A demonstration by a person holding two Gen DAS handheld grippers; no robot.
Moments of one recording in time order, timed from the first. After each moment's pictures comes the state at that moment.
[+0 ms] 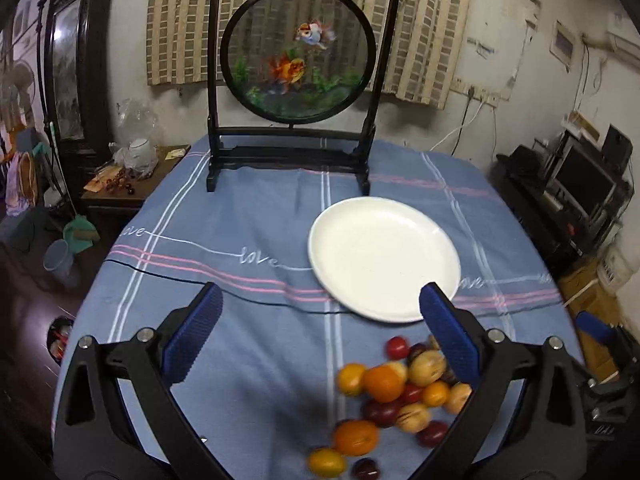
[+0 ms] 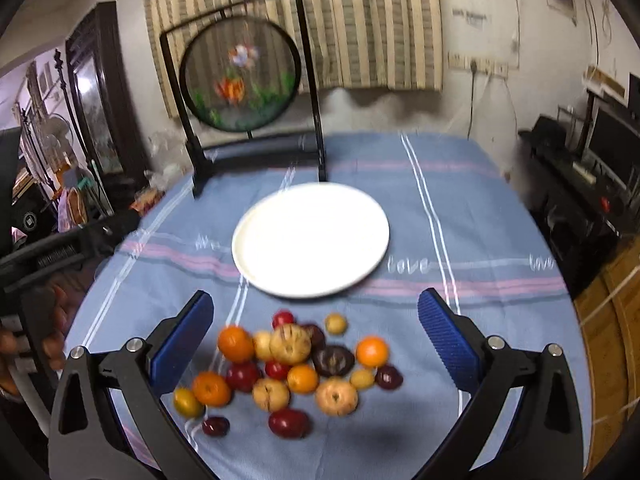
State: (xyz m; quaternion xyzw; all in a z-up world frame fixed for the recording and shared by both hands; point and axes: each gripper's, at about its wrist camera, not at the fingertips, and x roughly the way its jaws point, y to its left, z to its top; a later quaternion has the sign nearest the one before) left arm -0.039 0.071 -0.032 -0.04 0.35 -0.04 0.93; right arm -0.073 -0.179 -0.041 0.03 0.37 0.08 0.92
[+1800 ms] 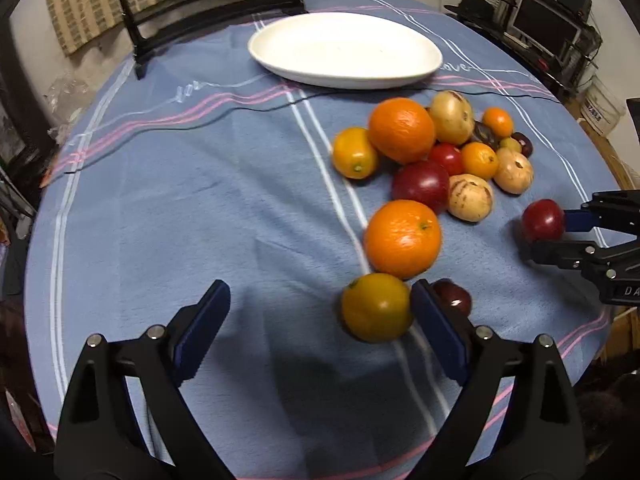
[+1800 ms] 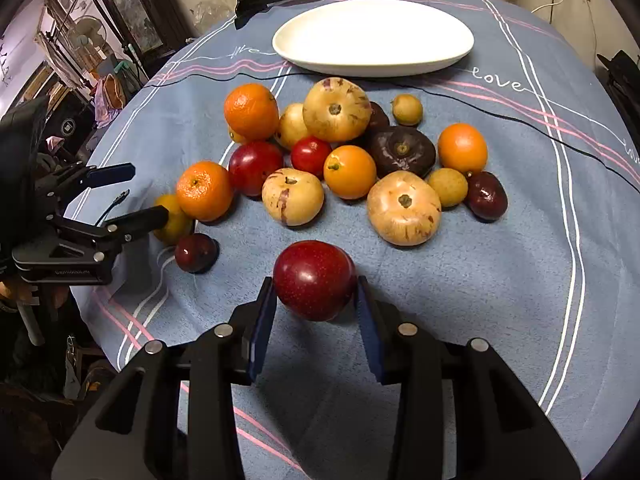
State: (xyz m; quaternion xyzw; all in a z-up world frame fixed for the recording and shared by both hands) left arm -0.100 0.057 -0.186 0.09 0.51 -0.15 0.84; right arm -0.109 -0.165 -0.166 -0.01 0.55 0.19 0.81
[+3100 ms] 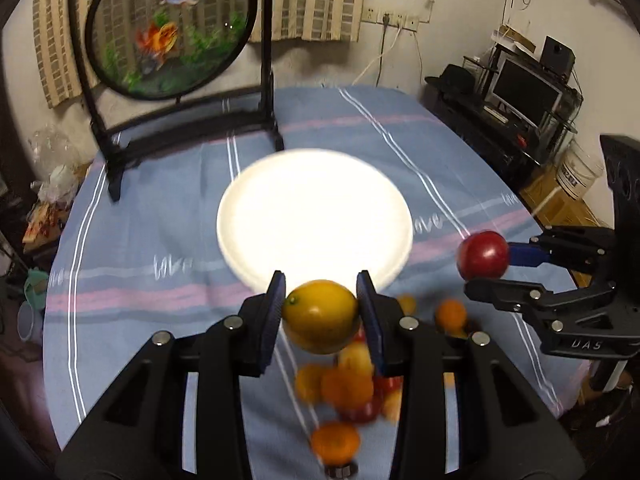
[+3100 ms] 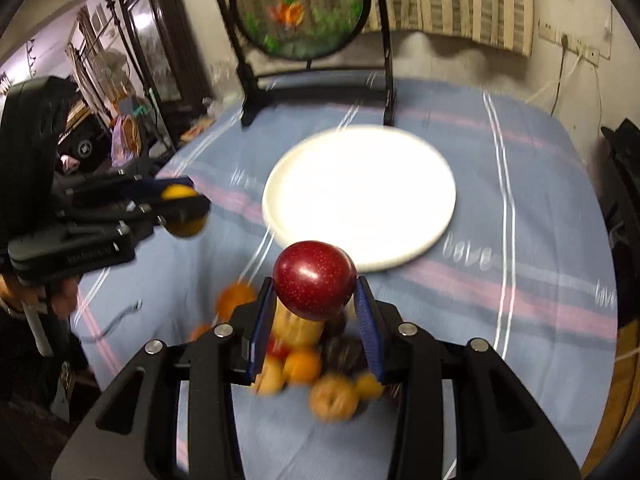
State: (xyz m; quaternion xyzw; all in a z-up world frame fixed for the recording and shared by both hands) left arm 0.029 -0.001 -0.062 0.05 0.42 -0.19 0.89; right arm 0.018 -0.188 -0.054 -0.02 0.44 0.21 0.87
